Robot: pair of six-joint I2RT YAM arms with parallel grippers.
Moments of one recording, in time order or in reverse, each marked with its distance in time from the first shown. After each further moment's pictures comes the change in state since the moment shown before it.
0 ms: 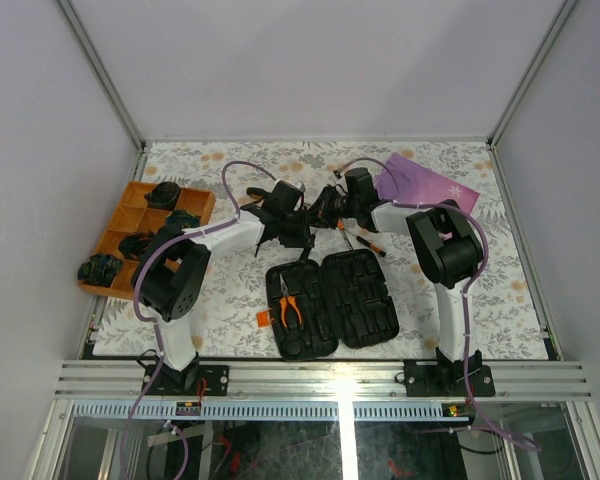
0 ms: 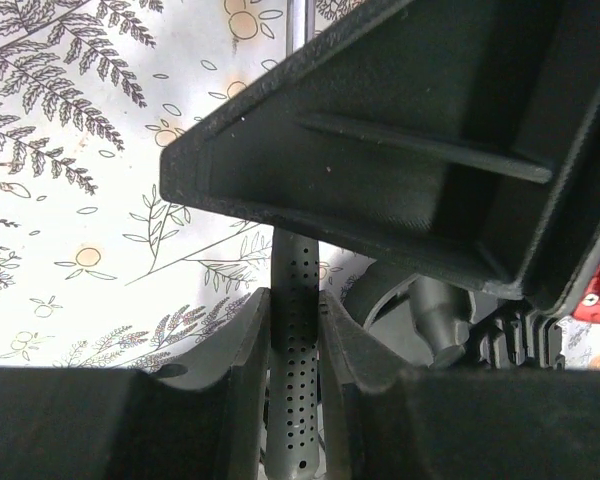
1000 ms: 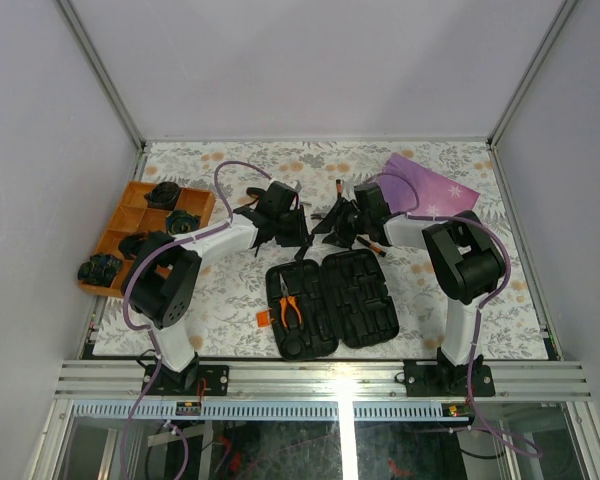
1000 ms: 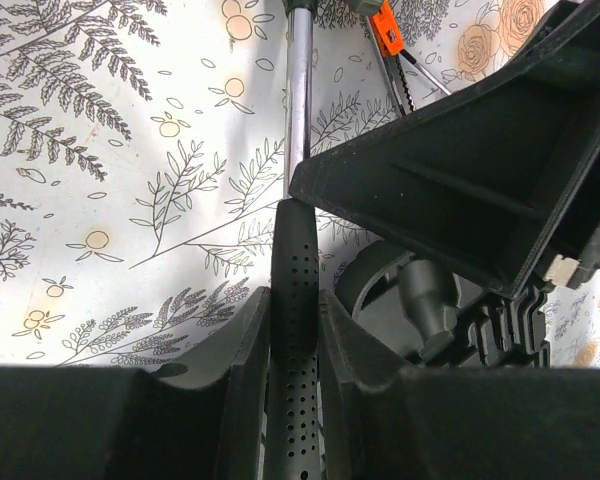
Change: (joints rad) left arm 0.000 -0.070 -0.057 0.035 0.002 -0.002; right arm 0.000 -0.188 -0.222 -0.116 0.269 -0.030
